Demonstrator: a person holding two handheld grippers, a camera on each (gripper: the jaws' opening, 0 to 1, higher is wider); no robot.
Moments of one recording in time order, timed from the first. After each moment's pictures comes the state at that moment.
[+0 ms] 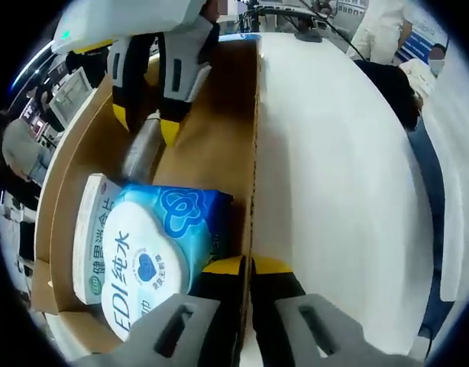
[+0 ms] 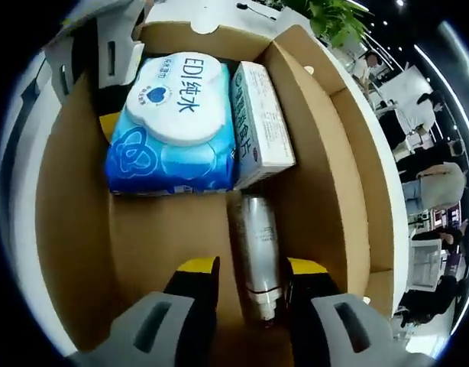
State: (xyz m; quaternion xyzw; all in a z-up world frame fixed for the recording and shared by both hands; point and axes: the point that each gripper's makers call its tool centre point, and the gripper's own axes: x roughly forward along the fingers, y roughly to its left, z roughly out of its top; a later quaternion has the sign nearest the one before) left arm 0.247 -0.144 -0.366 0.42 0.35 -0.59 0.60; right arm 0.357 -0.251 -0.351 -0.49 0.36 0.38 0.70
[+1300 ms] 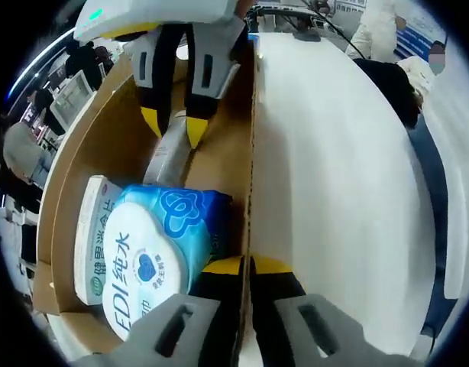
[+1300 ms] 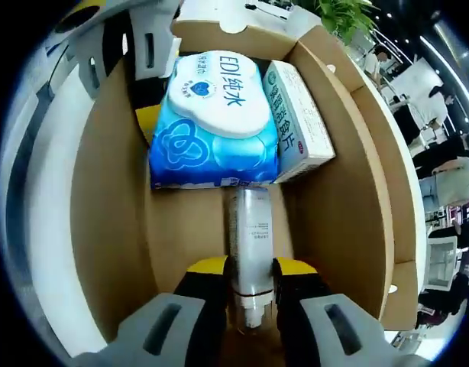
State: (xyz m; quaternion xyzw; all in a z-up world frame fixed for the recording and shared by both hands) left arm 0.246 -0.146 -0.366 0.43 0.34 -0.59 0.60; right arm 0.311 -0.251 -0.358 -0.47 0.39 0.42 0.68
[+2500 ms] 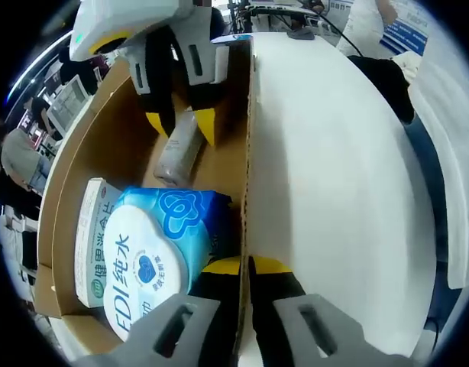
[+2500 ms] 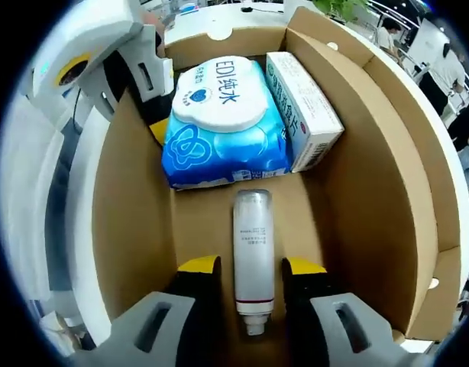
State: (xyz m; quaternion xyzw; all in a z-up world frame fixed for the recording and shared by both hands) left arm 0.243 -0.145 -0.366 0.43 0.33 -0.60 0.59; right arm 0.298 -0.251 -0.367 -0.36 0.47 0.49 0.64
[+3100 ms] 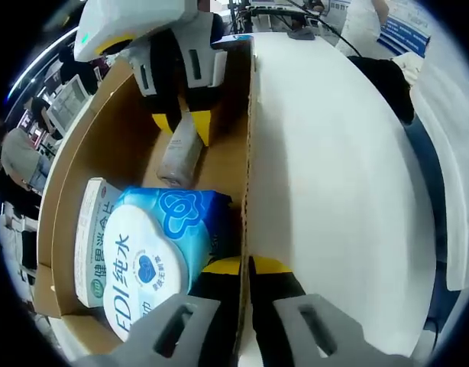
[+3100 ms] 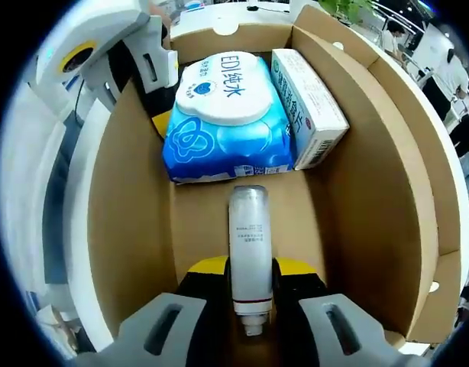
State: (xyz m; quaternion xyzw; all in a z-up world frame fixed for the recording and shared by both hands) left arm 0.244 -0.145 -0.366 0.43 0.33 -0.60 0.59; right arm 0.299 -0.253 -0.368 -0.37 0.46 0.50 0.64
